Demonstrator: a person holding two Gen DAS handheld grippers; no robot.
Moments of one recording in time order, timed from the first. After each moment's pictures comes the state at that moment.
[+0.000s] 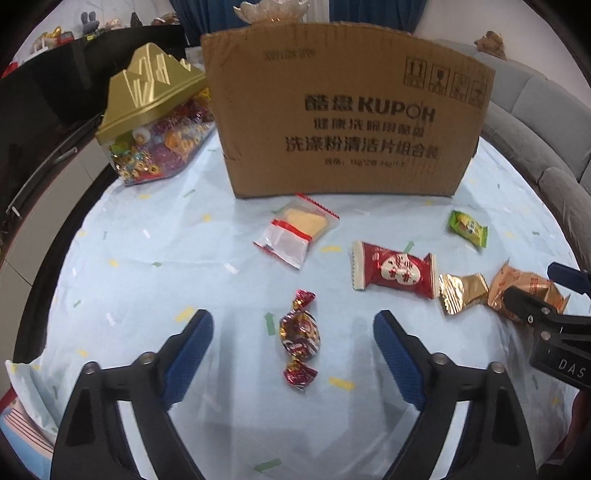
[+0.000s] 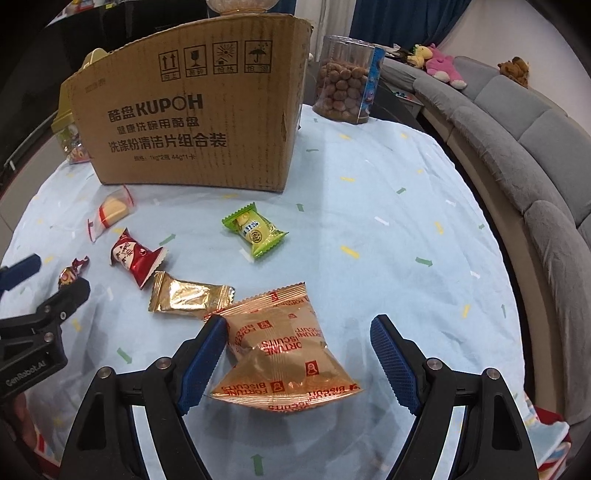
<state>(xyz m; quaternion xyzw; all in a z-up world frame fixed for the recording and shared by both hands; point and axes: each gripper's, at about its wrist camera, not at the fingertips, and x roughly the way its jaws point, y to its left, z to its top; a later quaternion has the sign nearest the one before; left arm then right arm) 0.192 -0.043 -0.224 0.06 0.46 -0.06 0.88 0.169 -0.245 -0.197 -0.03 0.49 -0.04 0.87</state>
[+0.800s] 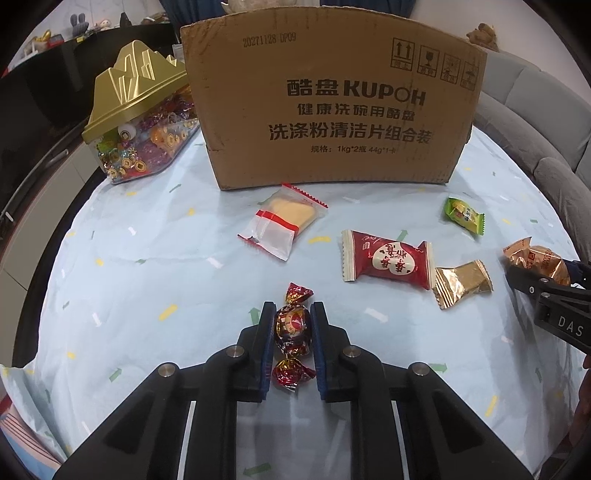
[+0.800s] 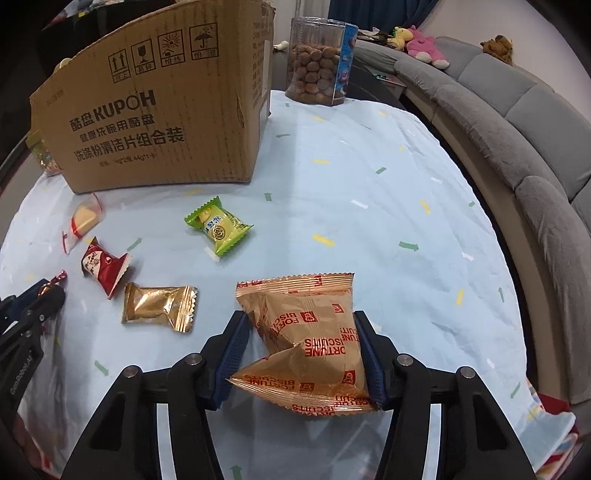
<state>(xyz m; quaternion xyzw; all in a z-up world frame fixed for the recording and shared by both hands) 0.192 -0.050 -0.230 0.06 0.47 -0.07 0.88 0.176 -0.262 -0.206 -0.01 0.51 -0.07 0.86</state>
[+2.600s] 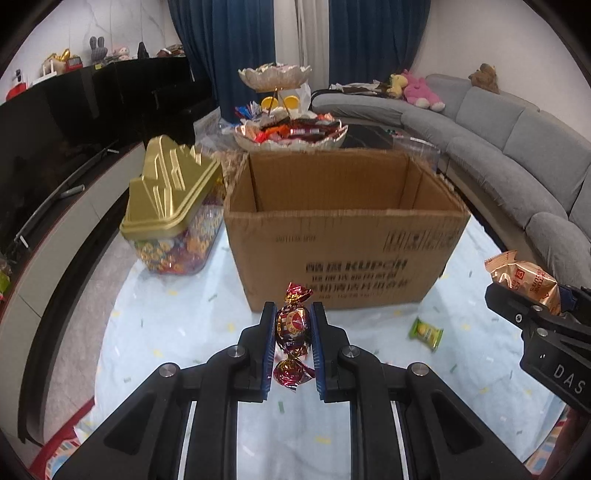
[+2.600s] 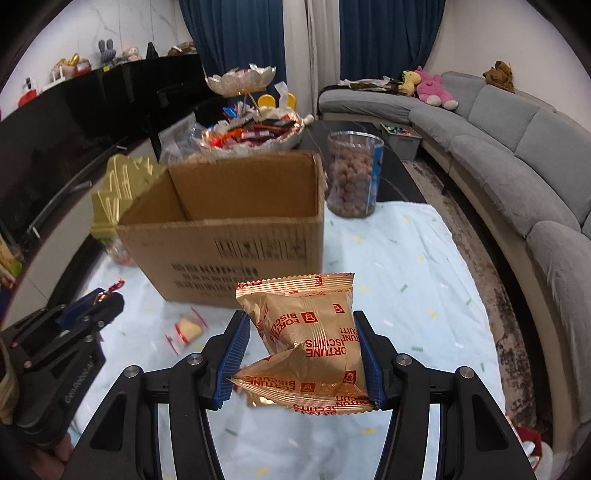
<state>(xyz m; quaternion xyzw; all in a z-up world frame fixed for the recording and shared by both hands) 0.221 -0.046 -0.102 0.04 0.40 -0.07 0.92 0.193 -0.228 -0.074 0.04 0.41 -0.02 0.91</state>
